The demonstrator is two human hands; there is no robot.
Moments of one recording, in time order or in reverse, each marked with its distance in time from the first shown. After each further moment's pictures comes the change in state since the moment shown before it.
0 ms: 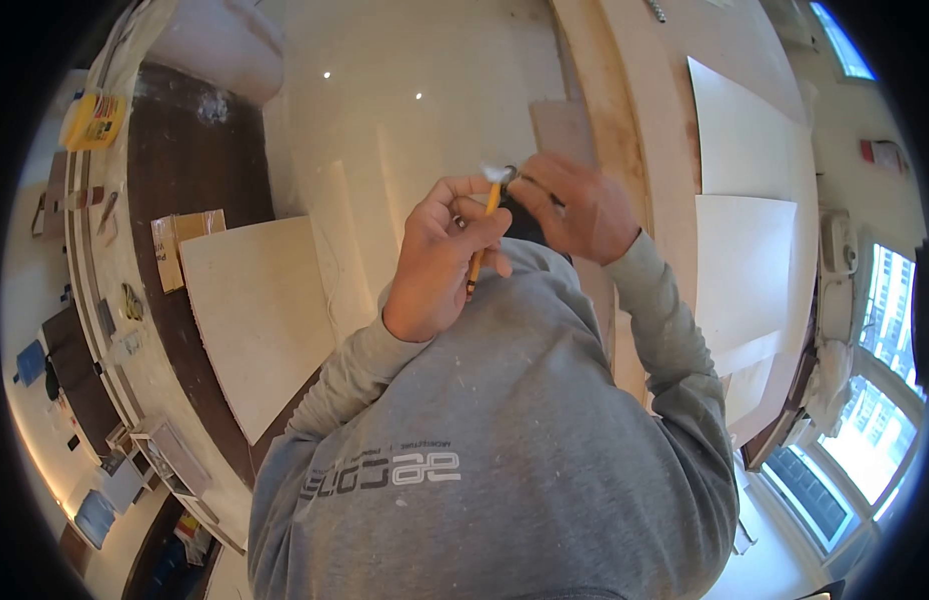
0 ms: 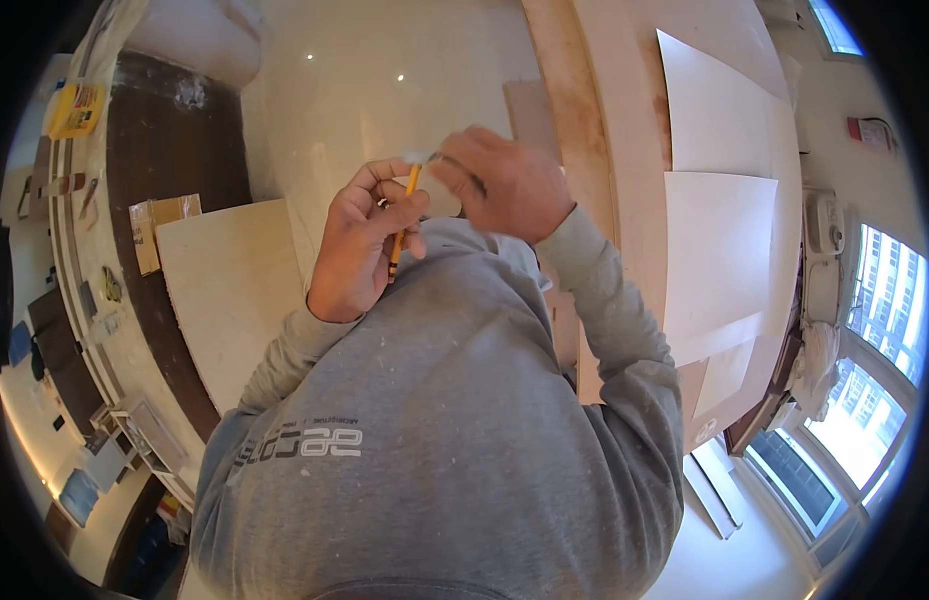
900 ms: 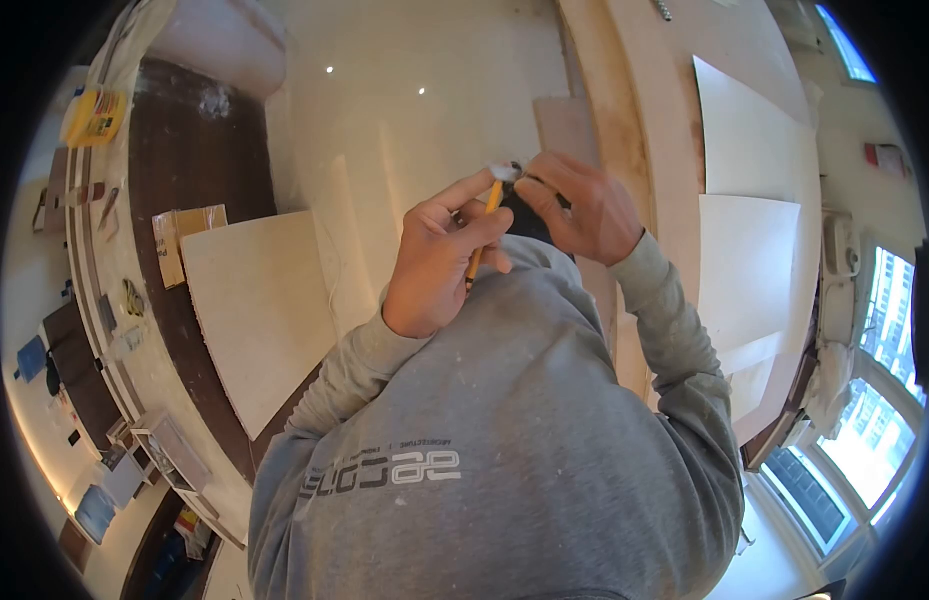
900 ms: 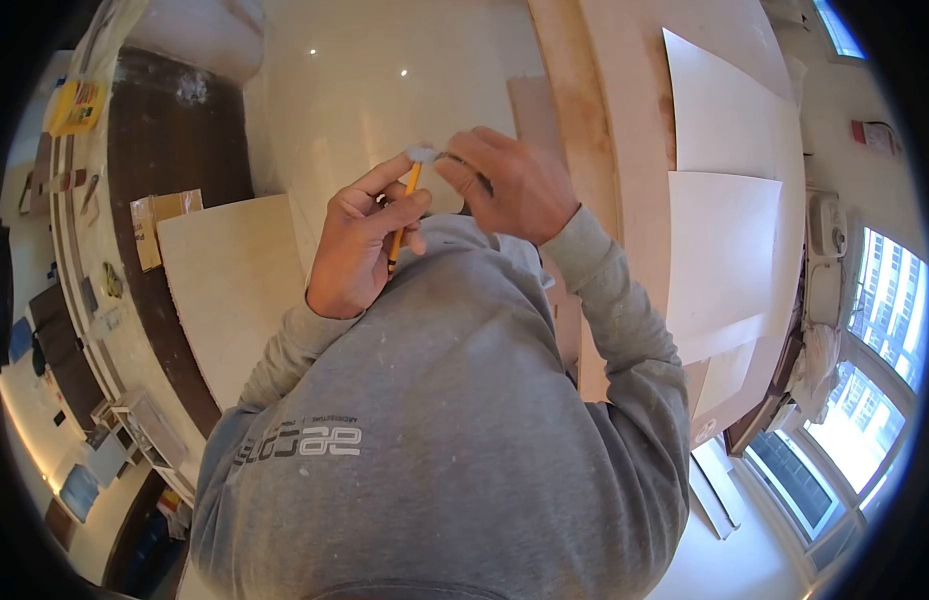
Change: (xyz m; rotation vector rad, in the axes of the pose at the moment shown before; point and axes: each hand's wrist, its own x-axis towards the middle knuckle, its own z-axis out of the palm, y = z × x) left_hand 0.000 0.007 -0.002 0.040 -0.014 -0.048; right_hand -0.002 0.007 0.001 0.074 -0.031 0.050
